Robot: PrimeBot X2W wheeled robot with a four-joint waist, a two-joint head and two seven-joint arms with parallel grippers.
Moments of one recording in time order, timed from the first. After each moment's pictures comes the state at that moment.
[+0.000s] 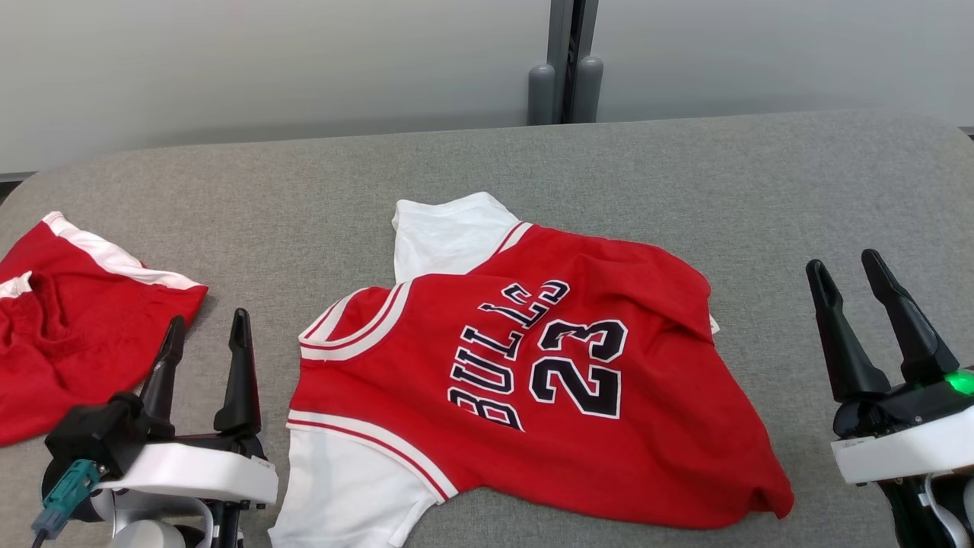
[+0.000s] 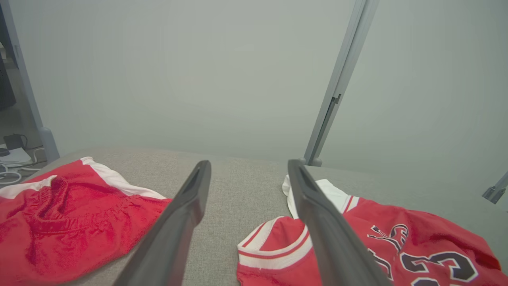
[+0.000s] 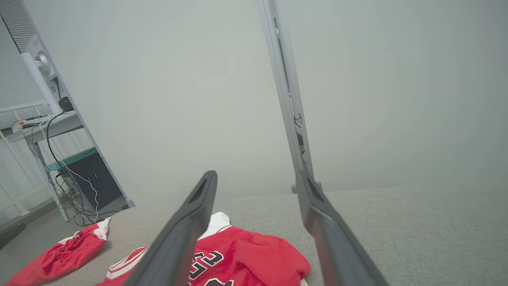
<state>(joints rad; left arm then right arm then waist) -0.07 0.32 -0.26 0.01 -0.60 0.22 -0.22 -0.10 -0.32 0.13 -0.10 0.63 0.13 -0.13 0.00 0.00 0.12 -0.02</state>
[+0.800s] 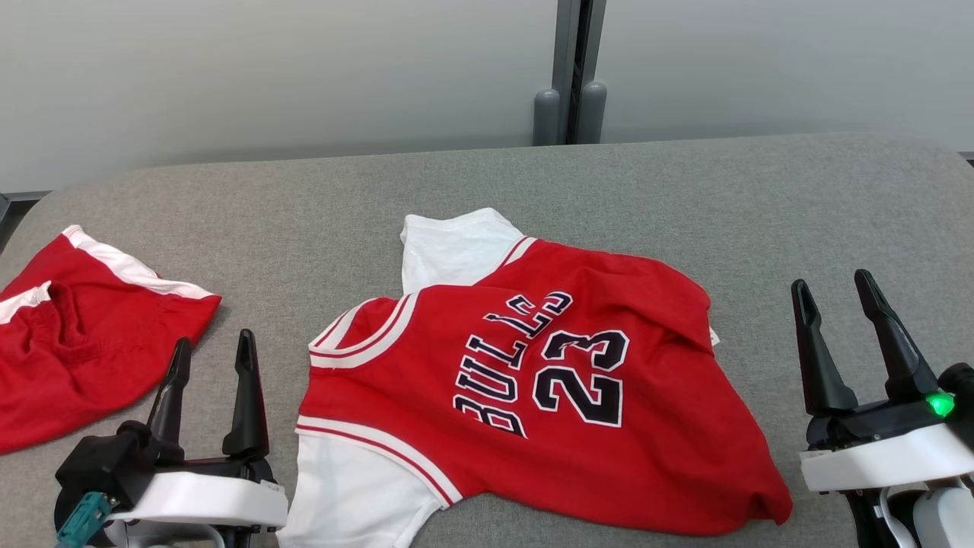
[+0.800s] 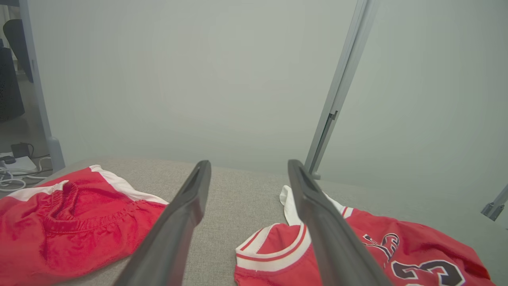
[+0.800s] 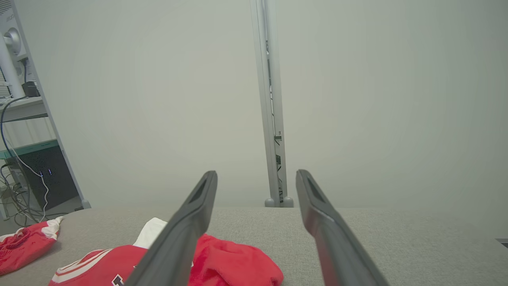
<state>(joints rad) -0.01 0.26 -0.21 0.01 -0.54 0.19 -0.26 -0.10 -0.19 0.08 0.02 0.35 0.13 -0.26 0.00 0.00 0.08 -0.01</state>
